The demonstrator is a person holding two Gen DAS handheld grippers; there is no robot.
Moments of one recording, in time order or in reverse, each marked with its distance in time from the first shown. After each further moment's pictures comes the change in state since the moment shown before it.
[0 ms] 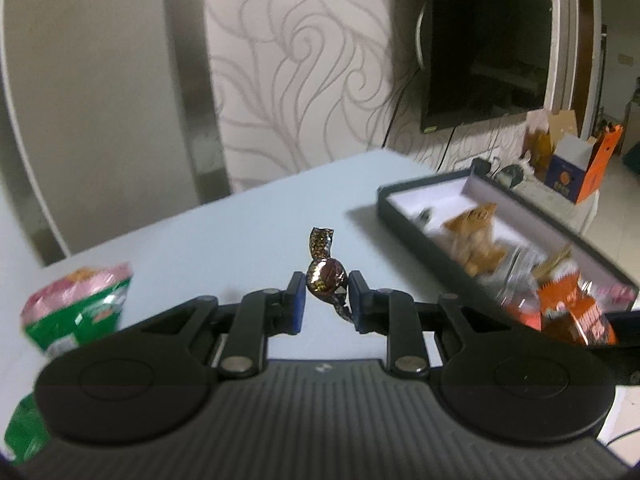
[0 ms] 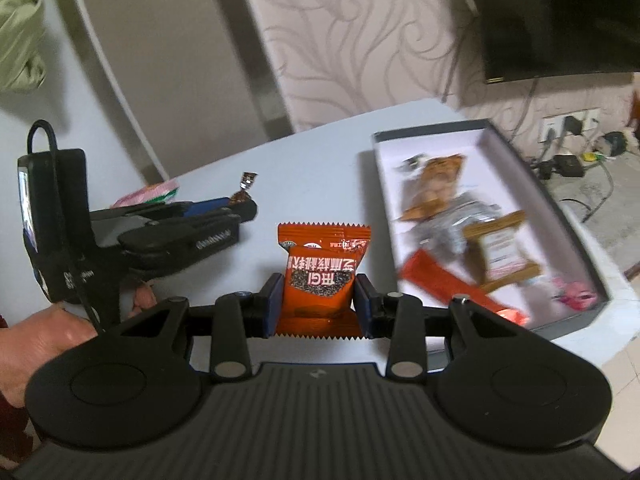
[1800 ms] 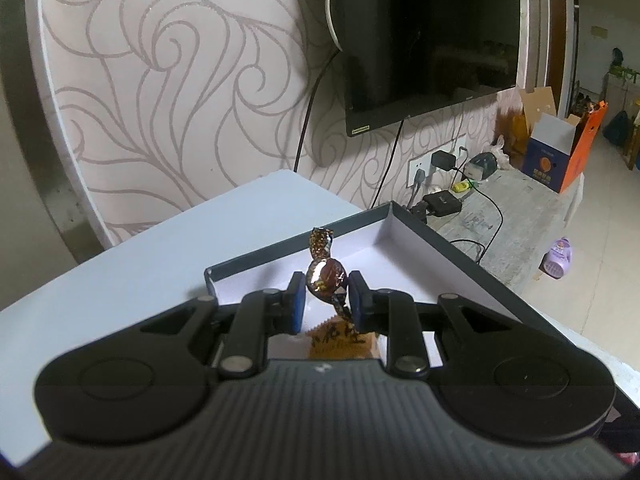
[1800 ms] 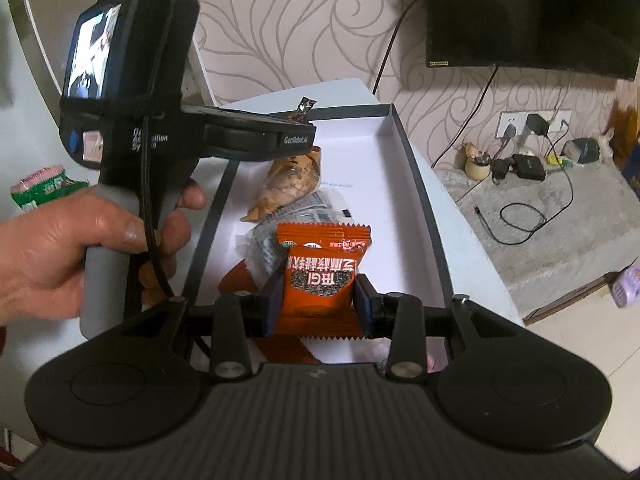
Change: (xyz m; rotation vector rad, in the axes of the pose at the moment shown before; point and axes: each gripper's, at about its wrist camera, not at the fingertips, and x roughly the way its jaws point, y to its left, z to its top) left arm 0.133 -0.126 0.054 0.088 0.035 -0.058; right arm 0.039 -0.122 0.028 -0.088 0.097 -0.103
